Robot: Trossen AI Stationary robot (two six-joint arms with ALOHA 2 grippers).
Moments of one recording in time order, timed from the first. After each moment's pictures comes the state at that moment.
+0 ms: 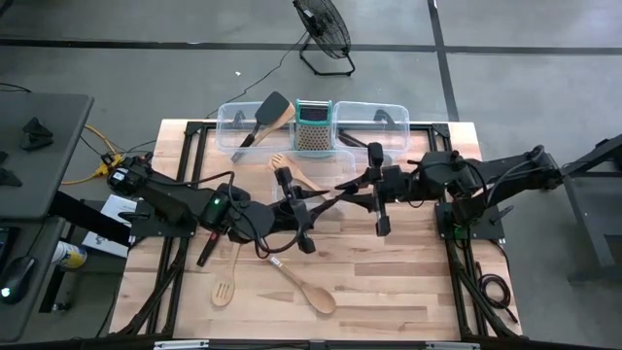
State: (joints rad) left arm -0.39 1.58 1.64 -0.23 -0.85 0.29; right arm 0.24 1.23 1.31 -0.07 0.16 -0.08
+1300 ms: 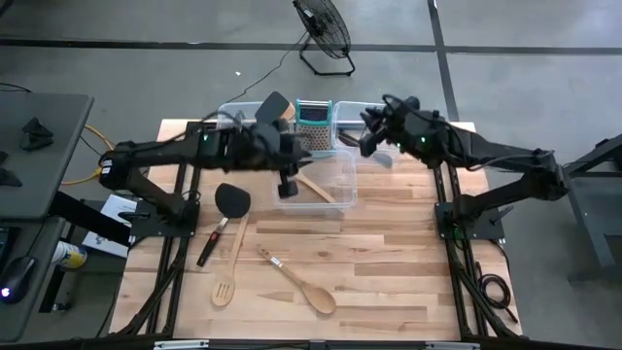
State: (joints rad) left arm 0.03 1.45 1.64 -0.69 -0.30 0.11; right arm -0.15 1.20 1.31 -0.38 0.63 0.22
